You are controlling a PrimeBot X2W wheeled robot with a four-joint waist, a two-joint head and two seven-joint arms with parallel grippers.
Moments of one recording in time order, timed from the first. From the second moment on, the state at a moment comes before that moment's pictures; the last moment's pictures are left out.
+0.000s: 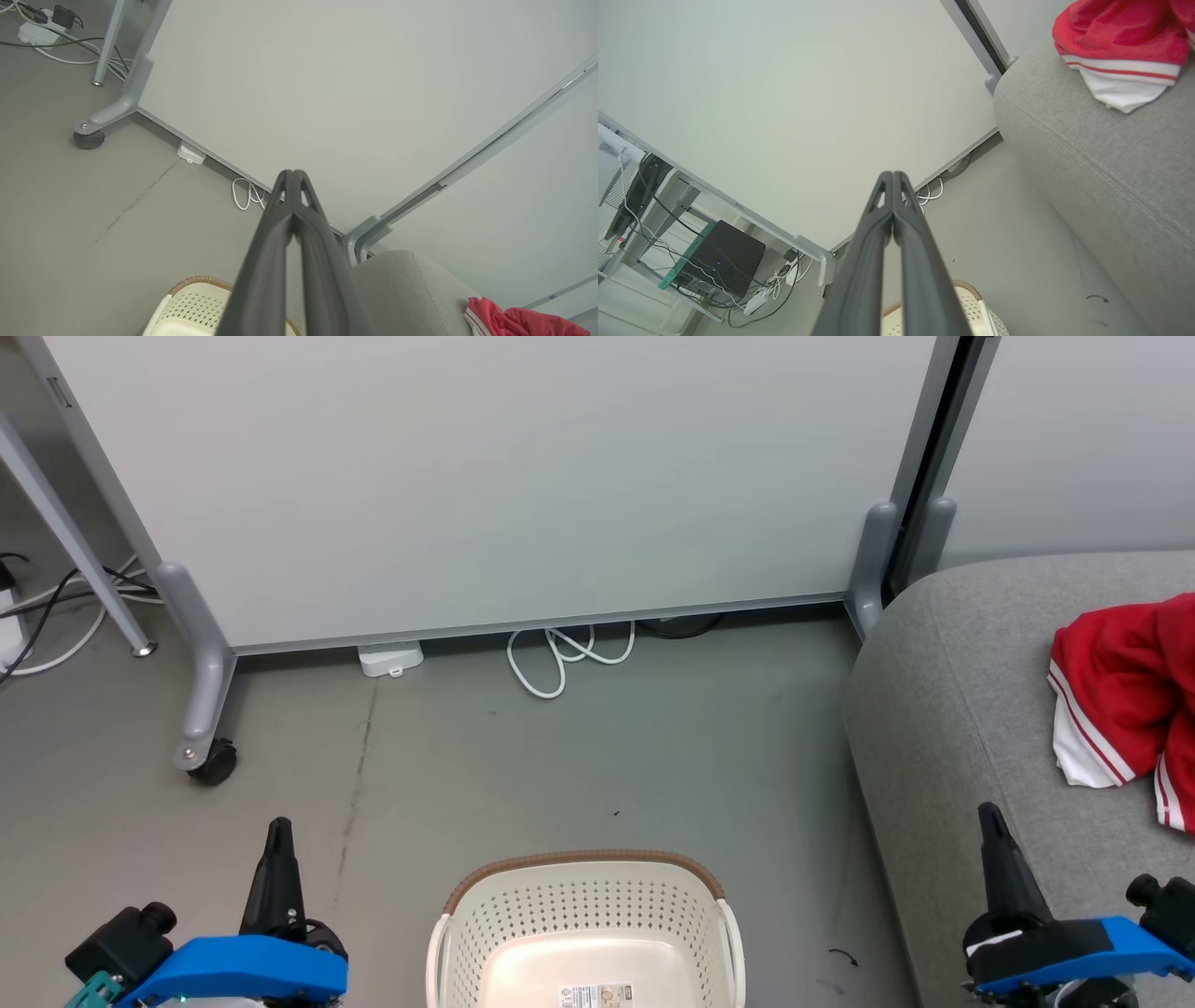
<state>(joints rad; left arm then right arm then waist) -0.02 0.06 0.02 0.26 -0.75 -0.11 -0.10 -0.04 -0.04 -0.08 0.26 0.75 0.13 -0.10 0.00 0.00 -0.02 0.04</state>
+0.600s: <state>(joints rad) -0.04 0.06 0.05 0.26 -0.98 -0.11 -0.04 -0.05 -0.05 -0.09 0.26 0.98 0.13 -0.04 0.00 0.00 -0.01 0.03</state>
